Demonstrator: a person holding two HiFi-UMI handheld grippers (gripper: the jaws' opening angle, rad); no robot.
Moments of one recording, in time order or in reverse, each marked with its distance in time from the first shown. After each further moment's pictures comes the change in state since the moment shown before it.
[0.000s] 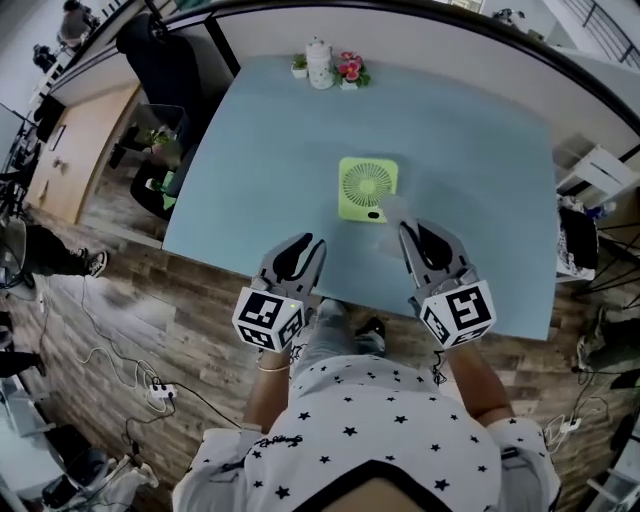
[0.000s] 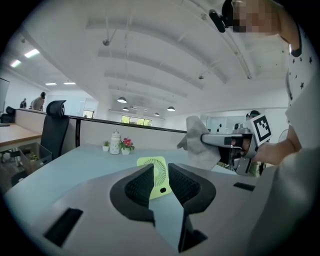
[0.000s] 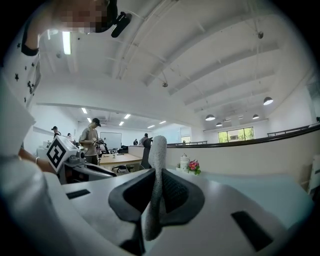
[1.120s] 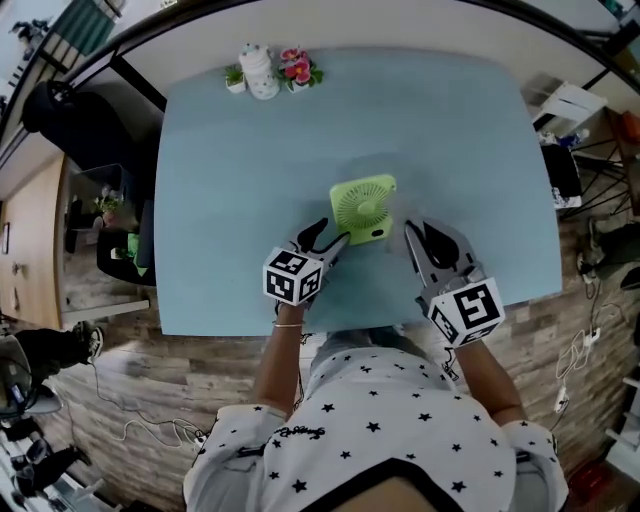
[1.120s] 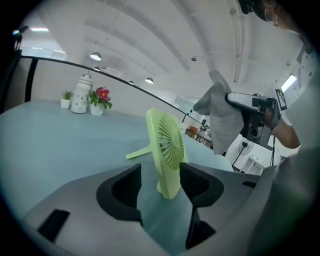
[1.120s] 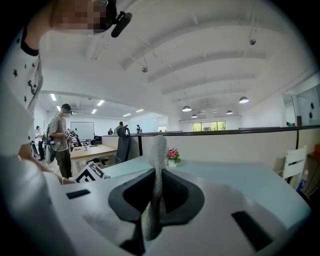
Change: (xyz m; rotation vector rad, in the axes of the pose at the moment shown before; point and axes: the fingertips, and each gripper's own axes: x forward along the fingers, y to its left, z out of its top) left arm 0.166 0.067 -0.103 -0.067 0.333 -0.444; right arm 0.064 -0.040 -0.029 0.077 0.153 -0.305
